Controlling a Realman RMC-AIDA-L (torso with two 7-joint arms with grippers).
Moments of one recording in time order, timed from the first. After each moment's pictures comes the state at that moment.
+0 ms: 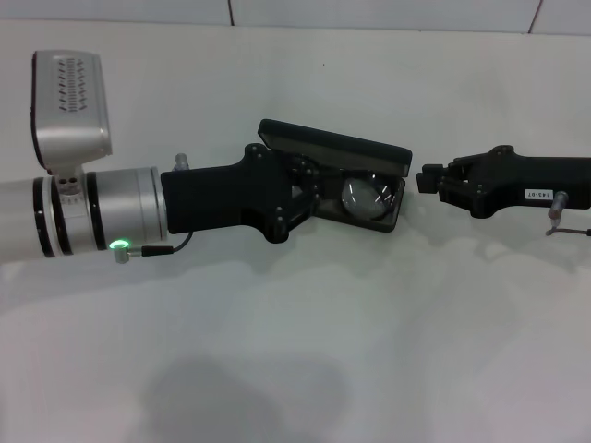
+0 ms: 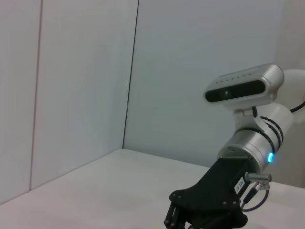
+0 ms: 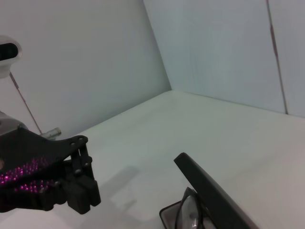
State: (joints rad) left arm -0.60 -2.09 0.93 0.42 1.69 1.49 -1.09; right arm 0.64 2.01 -0.96 -0.52 -1.80 -1.32 1.47
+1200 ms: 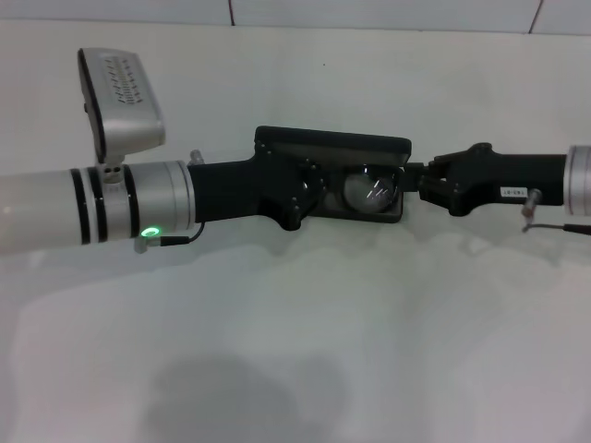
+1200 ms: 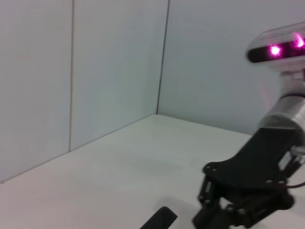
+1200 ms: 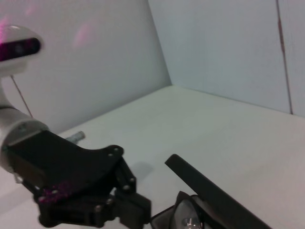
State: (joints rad) left arm -0.66 -2.10 0.98 0.37 1.68 1.28 -1.10; right arm 0.70 2.02 -0.96 -0.41 -1.79 -1.25 1.40
